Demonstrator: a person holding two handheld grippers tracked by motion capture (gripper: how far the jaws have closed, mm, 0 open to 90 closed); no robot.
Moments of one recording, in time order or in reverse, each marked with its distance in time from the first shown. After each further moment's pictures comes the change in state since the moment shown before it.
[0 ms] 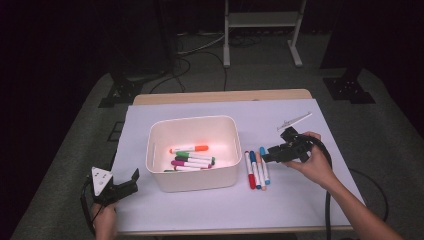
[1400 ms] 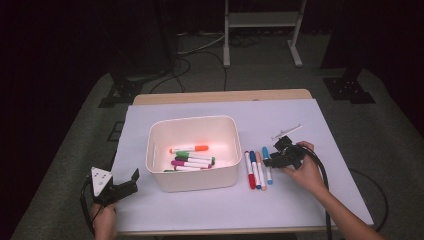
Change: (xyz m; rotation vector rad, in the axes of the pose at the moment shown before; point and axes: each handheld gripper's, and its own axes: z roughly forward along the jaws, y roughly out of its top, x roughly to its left) left arm 0.001 0.000 -0.001 -0.008 -0.008 -0.002; right arm -0.019 -0.025 0.047 0.054 -0.203 0.047
